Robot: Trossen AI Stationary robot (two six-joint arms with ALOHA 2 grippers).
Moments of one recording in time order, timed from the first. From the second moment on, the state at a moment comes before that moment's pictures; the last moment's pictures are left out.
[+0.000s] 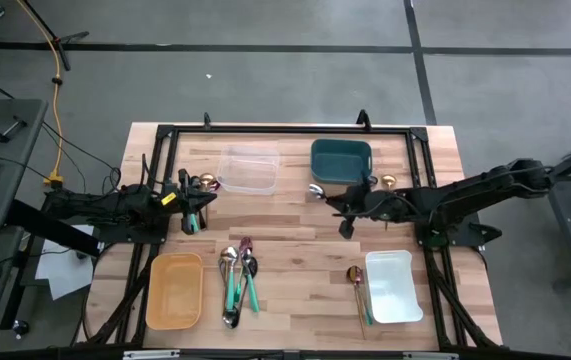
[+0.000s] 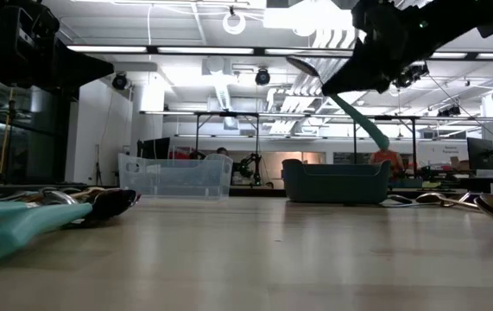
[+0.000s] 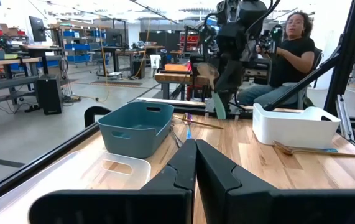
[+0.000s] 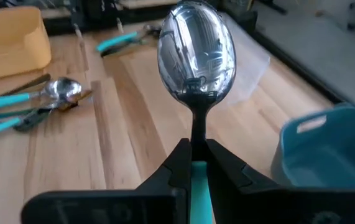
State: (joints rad) left arm -0.09 0.01 0.01 0.05 -0.30 -0.01; right arm 0.14 1.14 0.59 0.08 0.45 0.20
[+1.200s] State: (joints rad) left arm -0.09 0.01 0.01 0.05 -0.30 -0.01; right arm 0.14 1.14 0.59 0.10 0.45 0.04
